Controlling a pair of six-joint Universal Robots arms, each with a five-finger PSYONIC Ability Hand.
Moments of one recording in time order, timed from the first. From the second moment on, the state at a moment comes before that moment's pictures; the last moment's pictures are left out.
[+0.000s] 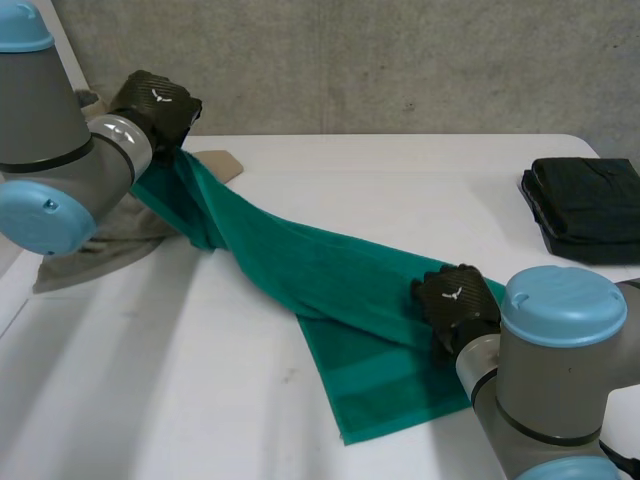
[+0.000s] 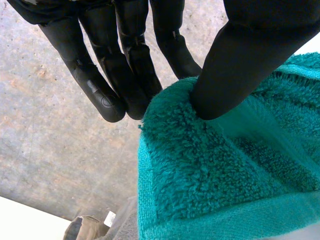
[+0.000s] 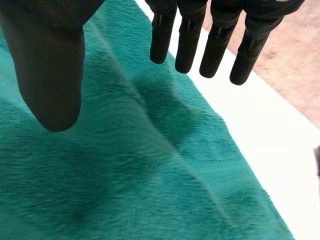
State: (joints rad) left arm 4.37 -2.17 -0.84 2.90 -1.54 3.84; right arm 2.16 -1.16 1.75 -0.19 1.74 2.78; left_hand 1.13 1.19 1.19 1.19 0.97; right_hand 0.47 0.46 0.47 0.46 0.26
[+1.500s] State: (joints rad) left arm 4.10 -1.63 -0.91 2.68 -1.52 3.50; right arm 2.06 -0.95 1.33 0.17 1.71 3.27; left_hand 1.13 1.19 1.19 1.20 0.97; right_hand 0.22 0.21 0.21 0.22 0.05
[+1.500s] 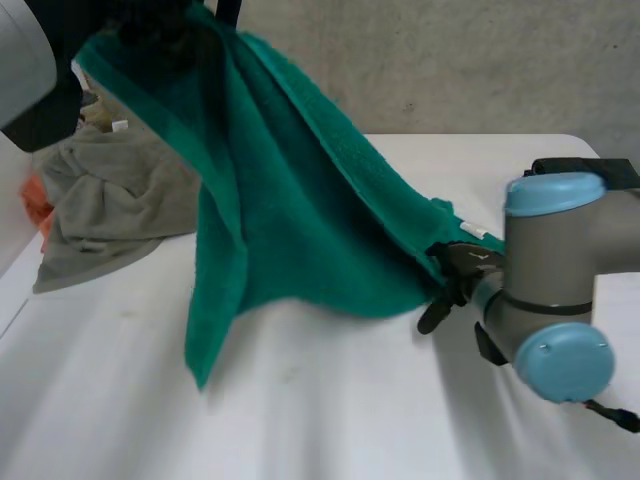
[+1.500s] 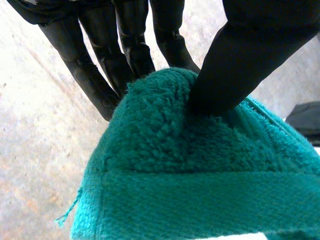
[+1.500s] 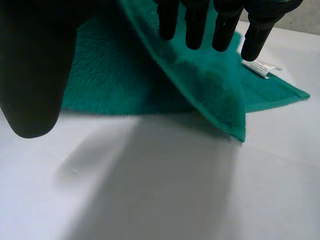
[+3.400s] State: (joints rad) left arm 4.55 -2.11 -1.51 3.36 -1.36 3.69; right arm 1.73 -1.13 1.65 -0.13 1.28 2.45; left_hand 1.01 1.03 1.04 1.04 0.86; right_hand 1.15 1.18 1.19 1.19 1.02
